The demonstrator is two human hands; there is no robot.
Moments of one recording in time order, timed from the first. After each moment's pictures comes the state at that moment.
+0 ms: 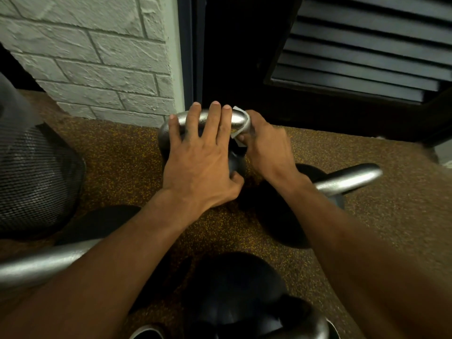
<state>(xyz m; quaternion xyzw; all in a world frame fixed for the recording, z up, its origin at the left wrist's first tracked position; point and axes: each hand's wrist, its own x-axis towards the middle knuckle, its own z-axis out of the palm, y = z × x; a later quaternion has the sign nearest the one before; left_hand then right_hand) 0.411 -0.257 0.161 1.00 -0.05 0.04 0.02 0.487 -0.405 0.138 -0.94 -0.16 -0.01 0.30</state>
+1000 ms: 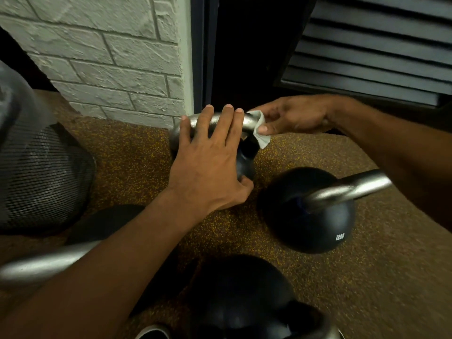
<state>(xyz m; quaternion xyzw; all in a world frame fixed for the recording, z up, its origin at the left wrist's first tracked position) 0.411 -0.248 0.165 1.00 -0.07 0.03 0.04 0.568 -0.430 0.205 -0.80 -0.28 0.47 0.25</state>
